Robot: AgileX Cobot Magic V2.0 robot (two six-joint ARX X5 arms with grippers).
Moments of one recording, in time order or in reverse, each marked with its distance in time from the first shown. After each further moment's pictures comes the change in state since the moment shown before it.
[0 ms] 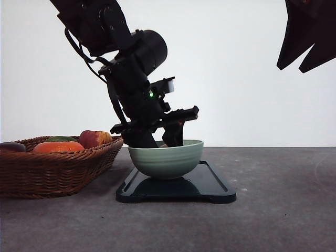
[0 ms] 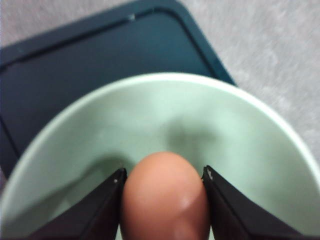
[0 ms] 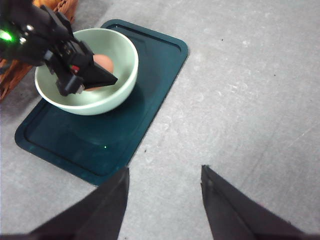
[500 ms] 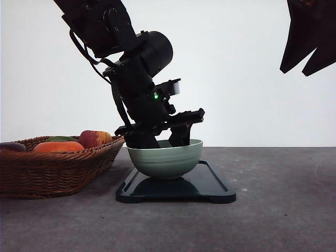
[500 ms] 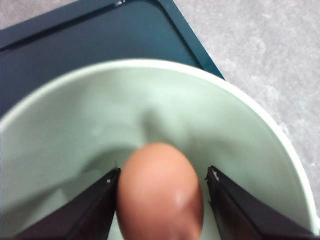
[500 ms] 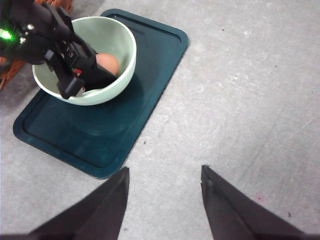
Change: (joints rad) left_arx -0.023 0.002 0.004 -0.026 0.000 0.003; right_arx 0.000 0.000 0.000 -0.024 0.000 0.000
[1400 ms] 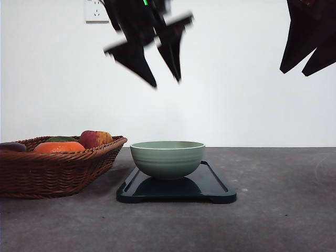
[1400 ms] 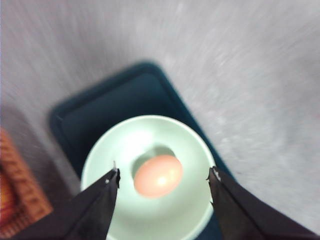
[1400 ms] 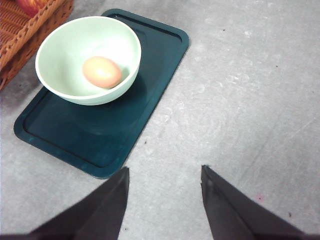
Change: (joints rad) left_arx 0.020 -0.250 0.285 -0.449 0.000 0.054; right_arx 0.000 0.000 0.000 0.000 0.000 0.000
